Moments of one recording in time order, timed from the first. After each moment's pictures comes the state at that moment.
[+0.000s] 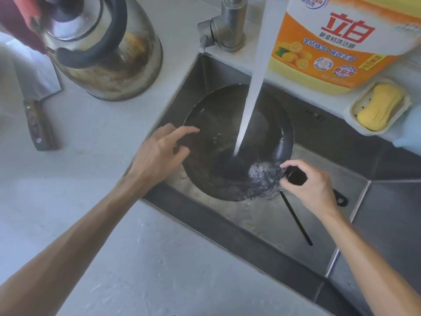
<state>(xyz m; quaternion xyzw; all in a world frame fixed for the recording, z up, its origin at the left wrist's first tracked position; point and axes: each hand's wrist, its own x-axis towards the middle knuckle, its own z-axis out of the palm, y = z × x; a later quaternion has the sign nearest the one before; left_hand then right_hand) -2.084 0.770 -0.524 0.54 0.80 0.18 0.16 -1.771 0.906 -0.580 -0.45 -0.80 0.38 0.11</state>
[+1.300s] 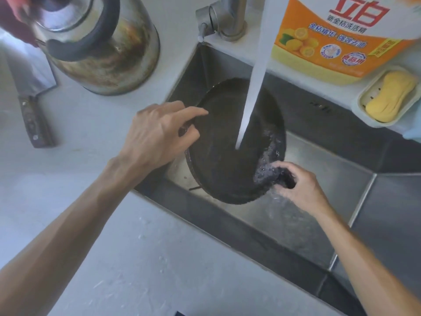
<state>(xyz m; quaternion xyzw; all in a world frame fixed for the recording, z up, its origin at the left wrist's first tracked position) -2.084 0.795 -0.483 0.62 0.77 0.15 0.04 -1.775 0.895 -0.598 -0.42 -0.75 0.51 0.04</state>
